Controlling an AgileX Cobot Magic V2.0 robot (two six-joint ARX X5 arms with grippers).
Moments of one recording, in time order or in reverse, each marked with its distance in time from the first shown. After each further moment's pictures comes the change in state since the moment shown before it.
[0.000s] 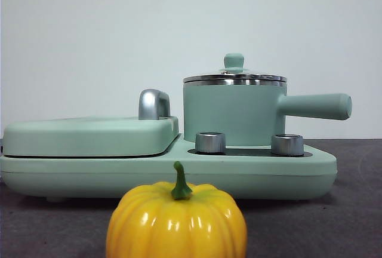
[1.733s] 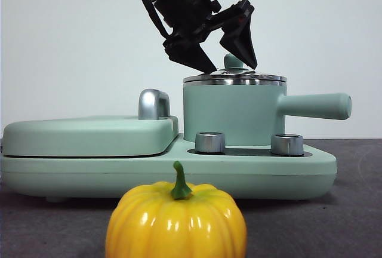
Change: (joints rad) left arm -0.451 1.044 0.742 0.054 -0.476 0.326; right arm 0.000 0.000 0.000 0.000 -0.001 0.032
